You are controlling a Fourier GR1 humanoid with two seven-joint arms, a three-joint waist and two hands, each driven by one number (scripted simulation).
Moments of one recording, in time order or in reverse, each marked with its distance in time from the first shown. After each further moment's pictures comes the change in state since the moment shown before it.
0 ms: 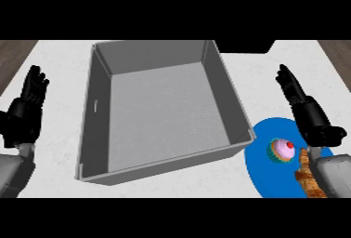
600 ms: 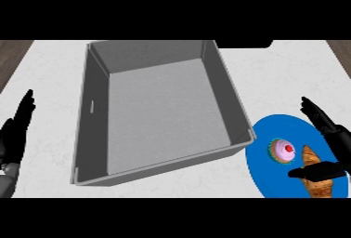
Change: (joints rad) left arm 0.114 0.094 -0.054 0.052 -0.129 0.036 0.105; right arm 0.206 -0.178 -0.051 0.059 -0.024 0.213 -0.100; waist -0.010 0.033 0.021
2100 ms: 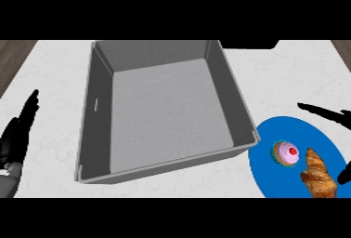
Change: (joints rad) left arm 0.010 -0.034 0.030 -0.053 -0.115 -0.033 0.105; right arm -0.233 -0.231 0.089 0.204 0.375 0.461 -0.090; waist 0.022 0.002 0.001
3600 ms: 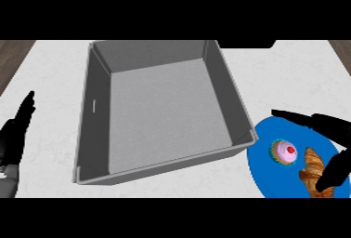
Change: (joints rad) left arm 0.035 -0.129 0.196 -0.059 -0.180 -0.143 0.039; right arm 0.064 0.233 -0.166 -0.285 0.189 0.225 0.174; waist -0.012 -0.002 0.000
